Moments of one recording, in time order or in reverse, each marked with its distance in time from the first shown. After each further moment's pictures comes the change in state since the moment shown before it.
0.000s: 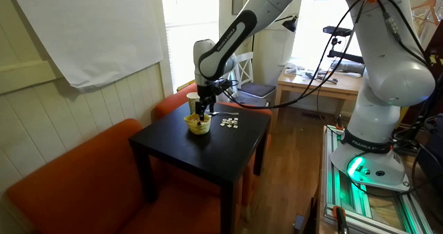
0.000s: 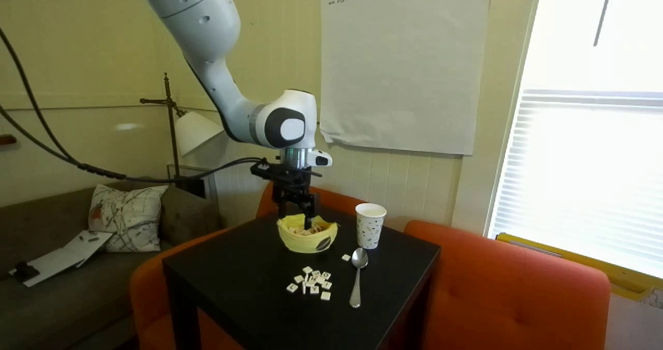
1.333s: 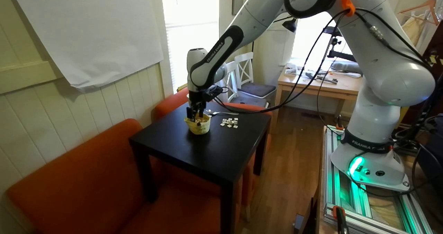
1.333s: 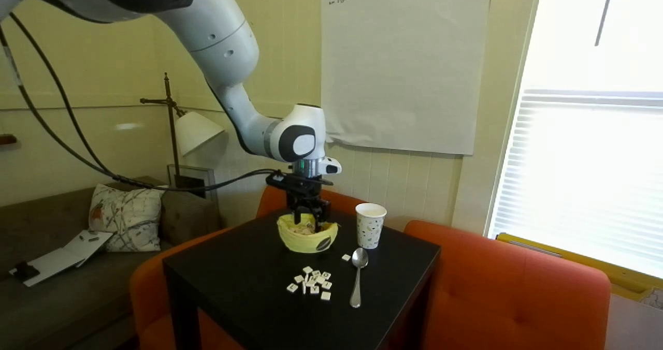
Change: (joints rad) arm 0.001 0.170 -0.001 0.177 0.011 0.065 -0.029
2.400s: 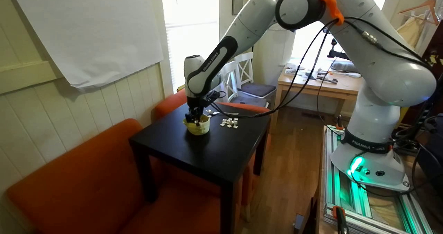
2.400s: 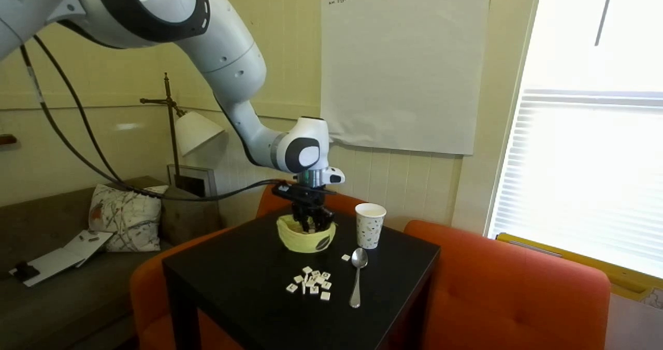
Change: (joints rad) arm 0.022 0.105 -0.027 0.100 -0.014 -0.005 0.012
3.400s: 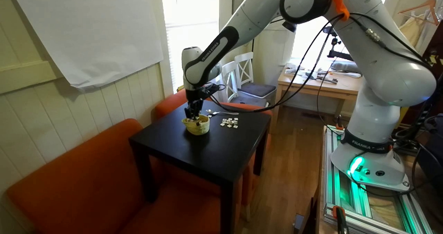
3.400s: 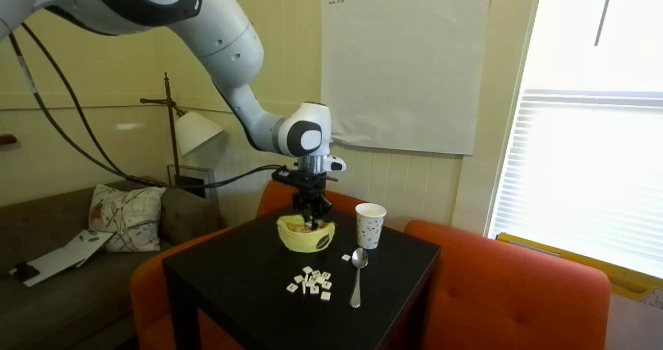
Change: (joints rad) arm -0.003 -0.061 0.004 0.012 0.008 -0.110 0.006
